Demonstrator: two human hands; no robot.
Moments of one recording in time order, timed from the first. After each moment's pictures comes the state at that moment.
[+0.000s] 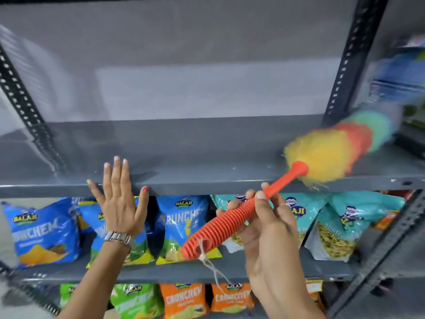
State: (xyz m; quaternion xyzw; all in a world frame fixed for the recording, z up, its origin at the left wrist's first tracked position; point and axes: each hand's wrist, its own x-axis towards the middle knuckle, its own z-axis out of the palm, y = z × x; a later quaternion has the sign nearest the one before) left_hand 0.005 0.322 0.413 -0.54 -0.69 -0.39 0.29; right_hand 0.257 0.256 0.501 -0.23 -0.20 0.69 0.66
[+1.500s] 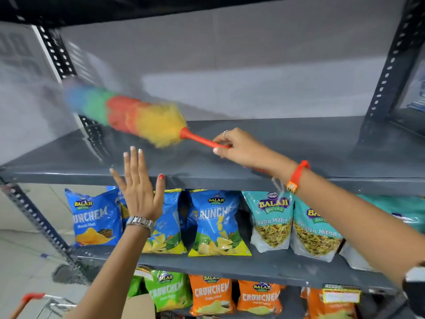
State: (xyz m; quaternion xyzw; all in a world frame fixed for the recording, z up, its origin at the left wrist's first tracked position) left_hand -0.031 0.301 0.436 -0.50 -0.70 -0.40 0.31; right_hand 0.185 0.389 0.556 -0.34 -0.88 0.22 0.23
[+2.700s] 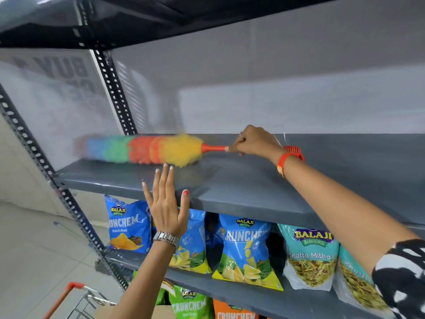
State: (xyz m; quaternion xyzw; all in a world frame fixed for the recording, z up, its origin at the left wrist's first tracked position) left_hand -0.037 0.318 0.432 -0.47 -0.70 -0.43 0.32; right_hand 0.115 0.501 0.557 -0.39 -0.87 0.19 0.23
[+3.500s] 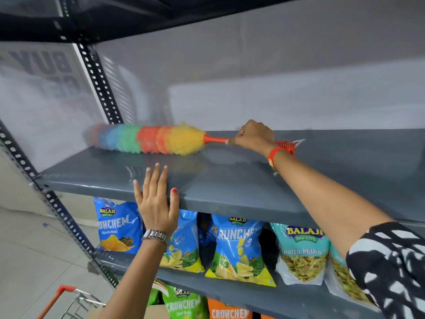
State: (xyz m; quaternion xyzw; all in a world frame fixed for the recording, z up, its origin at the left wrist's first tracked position) left_hand -0.047 0.324 0.432 -0.46 -0.72 -0.40 0.33; right_hand 0.112 0.526 0.552 -0.46 -0.83 0.19 0.26
